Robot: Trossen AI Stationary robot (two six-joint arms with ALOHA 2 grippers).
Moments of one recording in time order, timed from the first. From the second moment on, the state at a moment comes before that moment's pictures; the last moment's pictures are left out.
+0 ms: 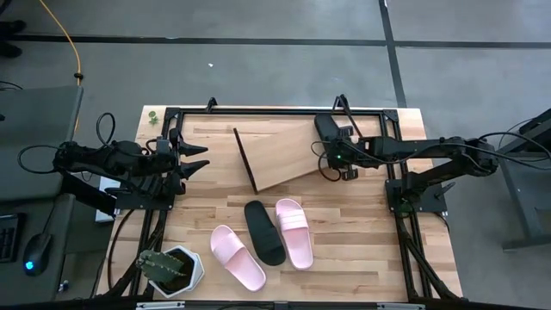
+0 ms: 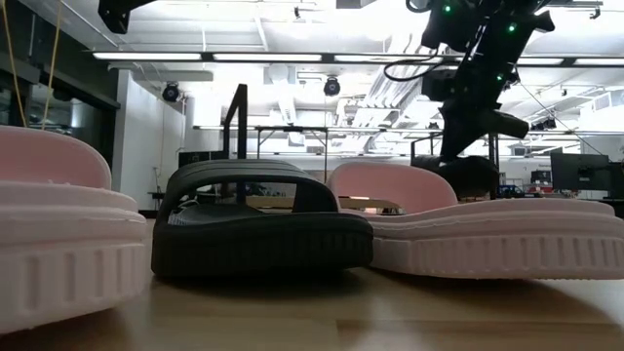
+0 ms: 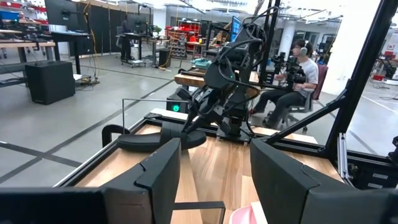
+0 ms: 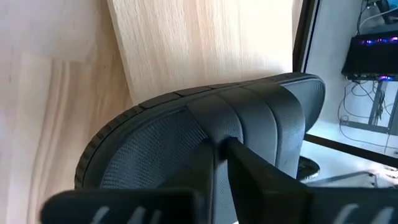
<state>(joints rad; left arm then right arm) -0.11 0.39 0.56 -0.19 -0.44 -0.10 -0.20 1.26 0.84 -0.71 0.47 -0.55</state>
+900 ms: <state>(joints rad) -0.11 0.39 0.56 -0.19 -0.44 -0.10 -0.20 1.26 0.83 -0.69 0.46 -0.49</state>
